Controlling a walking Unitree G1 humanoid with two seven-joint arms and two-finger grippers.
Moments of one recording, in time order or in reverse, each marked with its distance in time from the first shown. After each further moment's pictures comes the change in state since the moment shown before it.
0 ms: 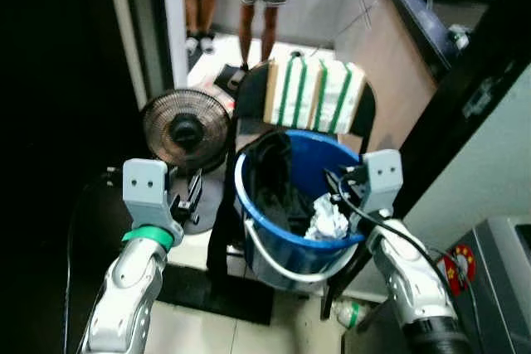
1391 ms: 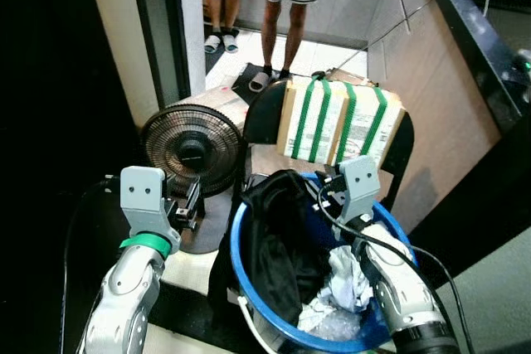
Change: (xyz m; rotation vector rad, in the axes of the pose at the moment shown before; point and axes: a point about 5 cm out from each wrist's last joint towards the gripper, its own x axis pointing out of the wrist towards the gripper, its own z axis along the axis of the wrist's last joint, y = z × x) left arm -0.006 0.000 -0.006 -0.010 0.023 -0.016; right arm -0.002 0.020 -0.004 -0.044 0.010 0.116
